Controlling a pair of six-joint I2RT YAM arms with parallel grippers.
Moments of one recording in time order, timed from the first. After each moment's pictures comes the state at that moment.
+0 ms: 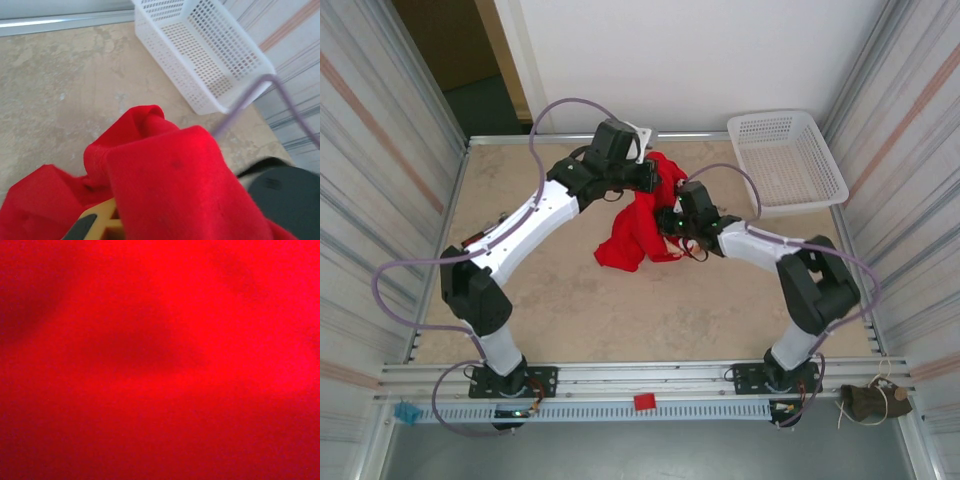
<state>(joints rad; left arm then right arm) -0.67 1.74 1.76 -0.61 0.18 -0.37 0.56 1.71 1.02 0.02 -0.15 0.67</state>
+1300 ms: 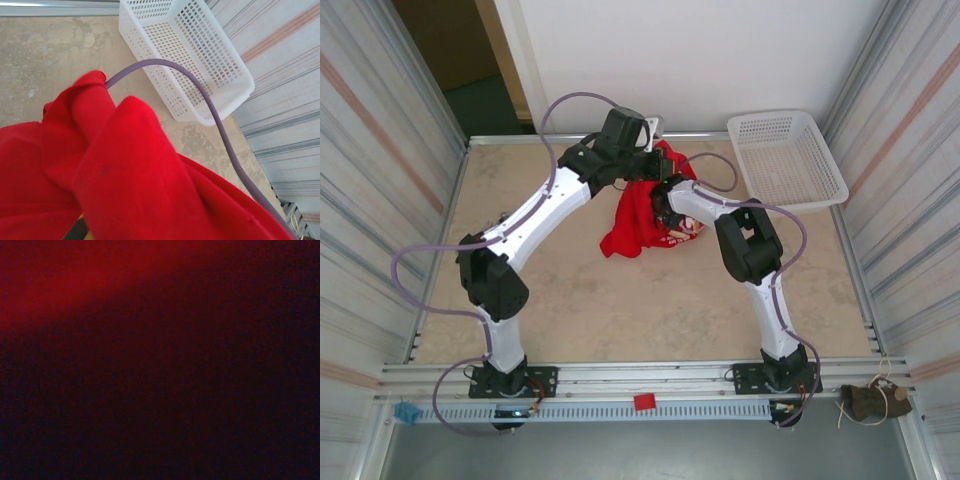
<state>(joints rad) -0.66 1.87 1.94 -0.66 0.26 -0.48 0.59 2.27 1.76 -0.68 0.28 1.18</state>
